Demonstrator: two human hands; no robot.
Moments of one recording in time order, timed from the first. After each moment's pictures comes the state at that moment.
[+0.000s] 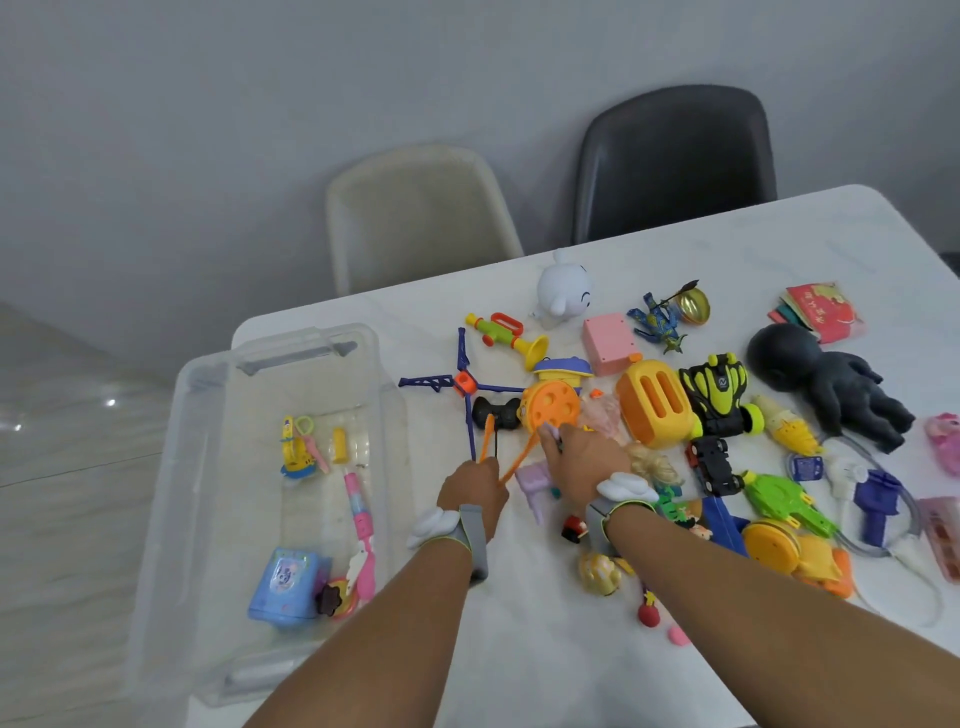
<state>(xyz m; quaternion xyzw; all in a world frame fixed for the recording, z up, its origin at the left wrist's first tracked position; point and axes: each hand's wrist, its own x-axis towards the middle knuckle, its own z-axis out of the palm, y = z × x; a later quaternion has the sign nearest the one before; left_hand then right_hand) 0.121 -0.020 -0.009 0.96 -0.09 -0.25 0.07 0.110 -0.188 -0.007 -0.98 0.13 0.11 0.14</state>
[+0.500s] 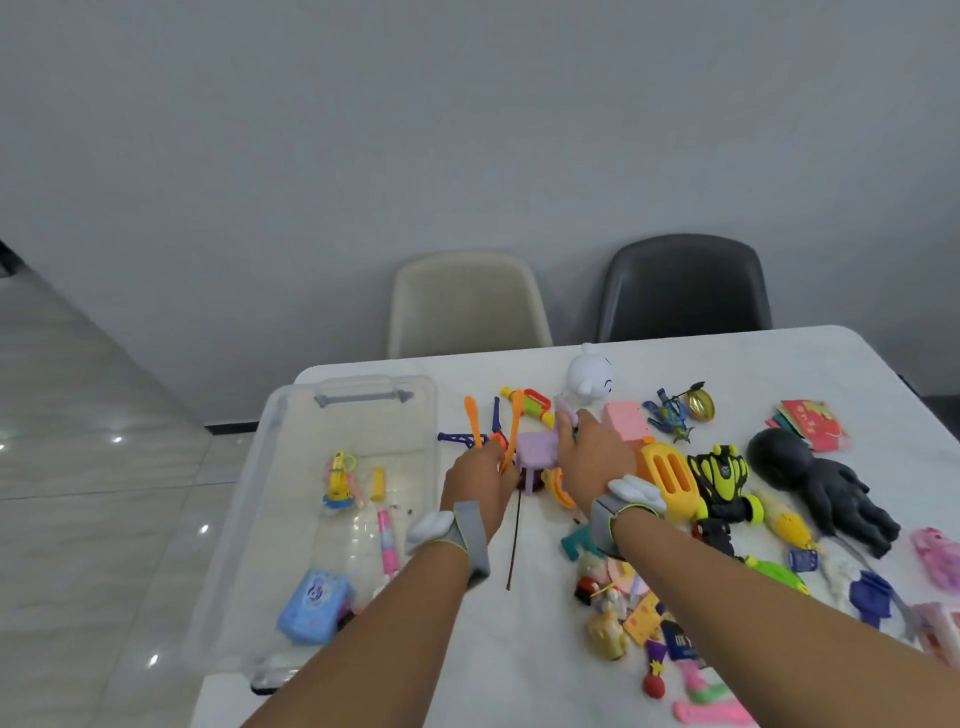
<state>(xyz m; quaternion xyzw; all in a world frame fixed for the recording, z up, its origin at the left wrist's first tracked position) 0.130 0.010 0.103 0.95 -0.03 -0.04 0.30 0.132 -0.148 0.119 -0.96 0.18 -0.08 0.21</state>
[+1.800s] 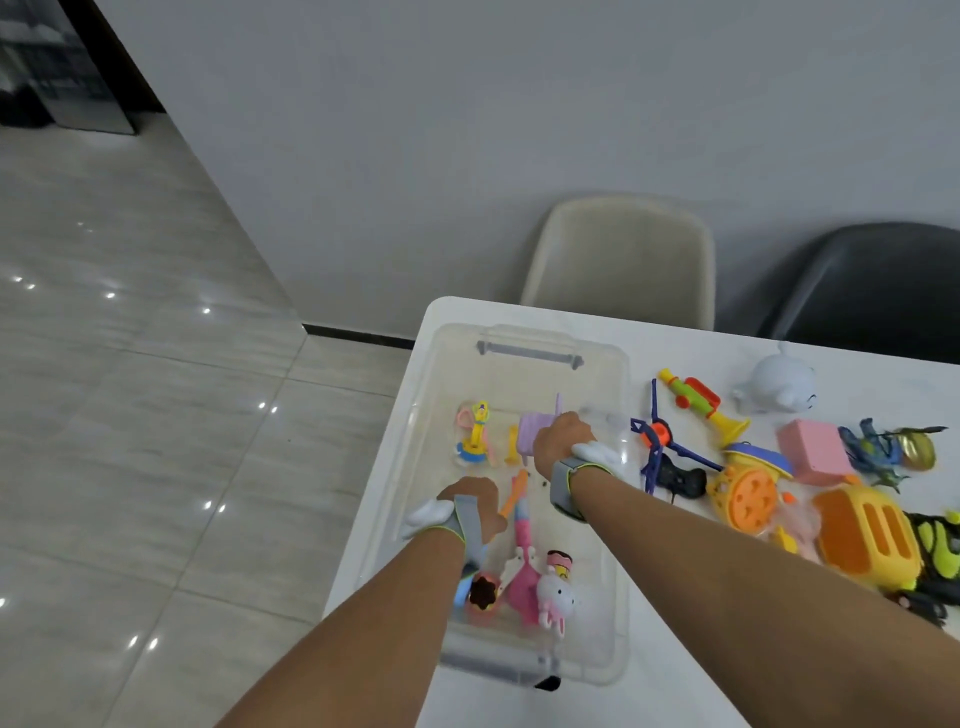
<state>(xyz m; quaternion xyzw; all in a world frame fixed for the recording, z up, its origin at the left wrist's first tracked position) 0.146 0.254 0.017 0.94 0.02 -0.32 0.13 0.221 0.120 0.046 -0.92 0.16 0.24 0.27</state>
